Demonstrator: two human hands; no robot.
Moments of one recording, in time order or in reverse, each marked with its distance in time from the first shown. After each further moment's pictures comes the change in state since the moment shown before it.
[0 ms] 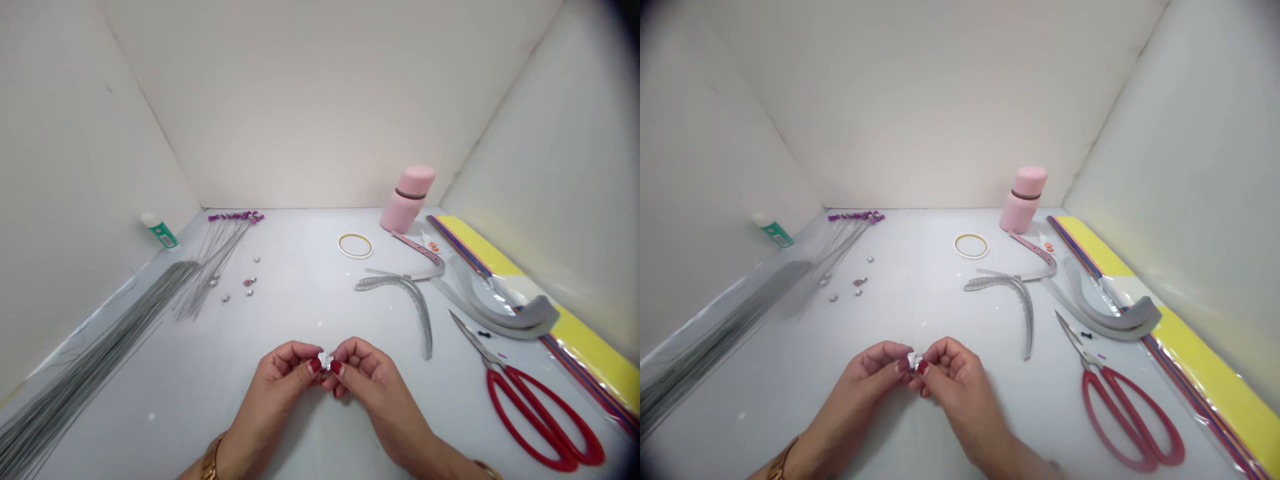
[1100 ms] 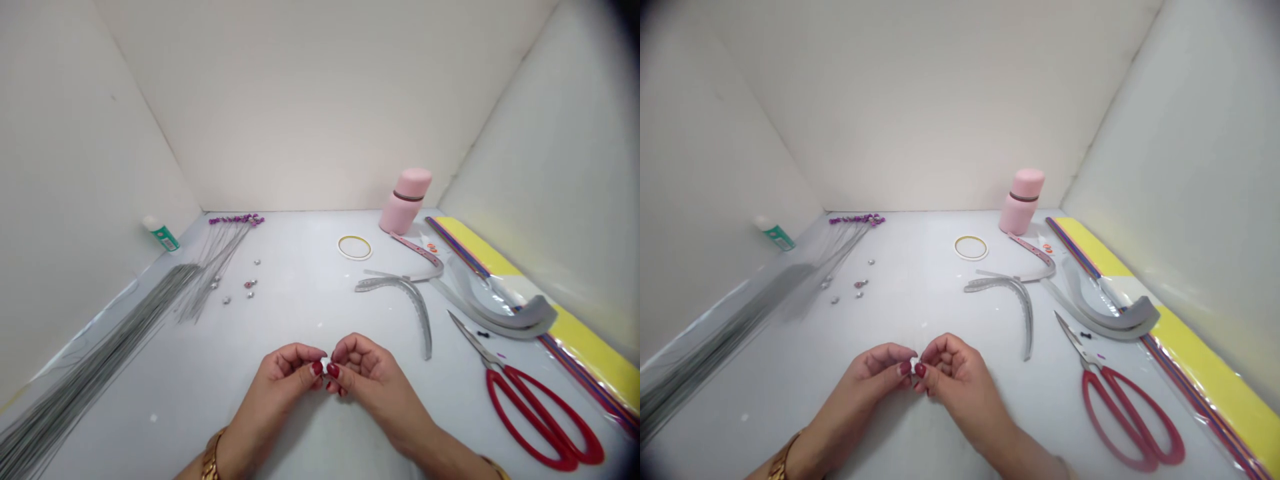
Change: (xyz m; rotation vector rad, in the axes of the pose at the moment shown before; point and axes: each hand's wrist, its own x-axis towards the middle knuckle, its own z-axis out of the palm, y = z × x) left_hand 0.002 0.004 -0.002 0.091 -0.044 -0.020; right_hand 0.002 -0.002 -0.006 -0.041 -0.073 -0.002
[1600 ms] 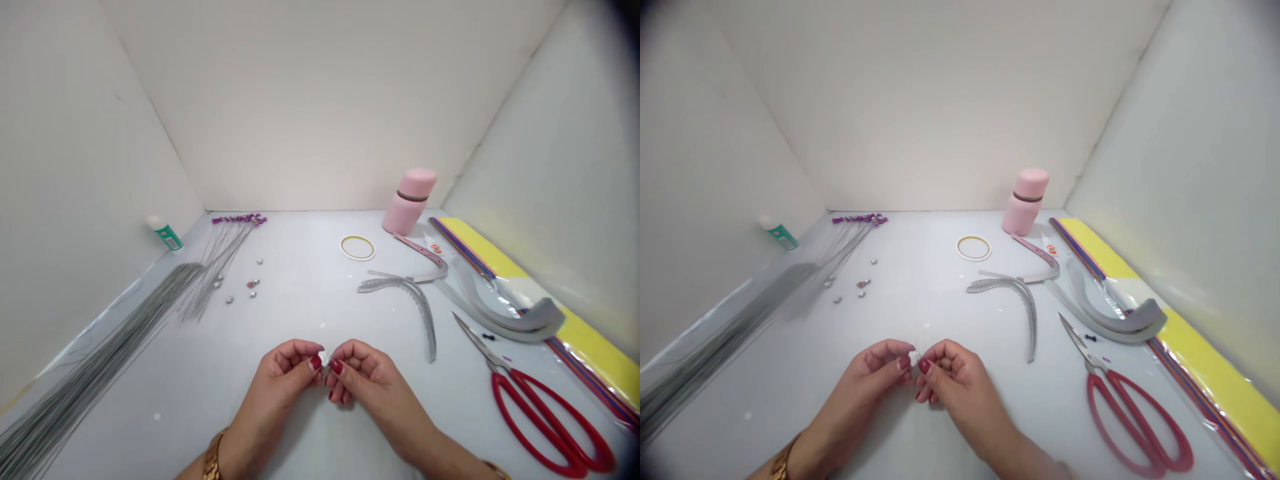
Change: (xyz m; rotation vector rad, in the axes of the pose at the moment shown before) left_hand 0.001 -0.003 -0.002 -0.023 0.088 0.016; right_hand 0.000 0.003 0.000 -0.028 -0.016 0.027
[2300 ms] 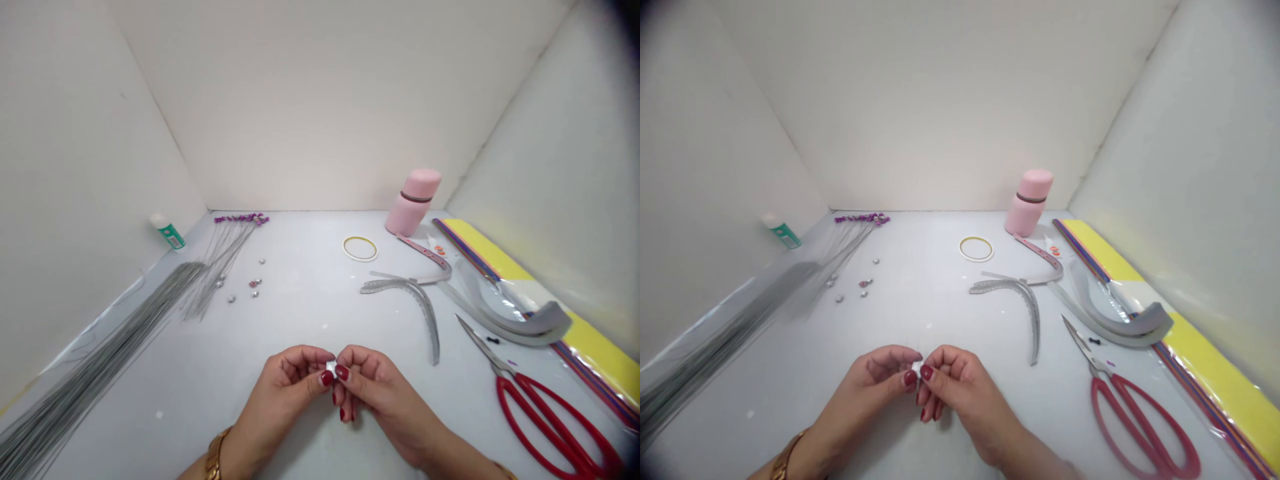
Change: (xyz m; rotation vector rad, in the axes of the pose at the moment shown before) left_hand -0.002 0.002 0.002 -0.013 -0.154 0.060; right_hand 0.000 0.000 -0.003 0.174 -0.134 0.103
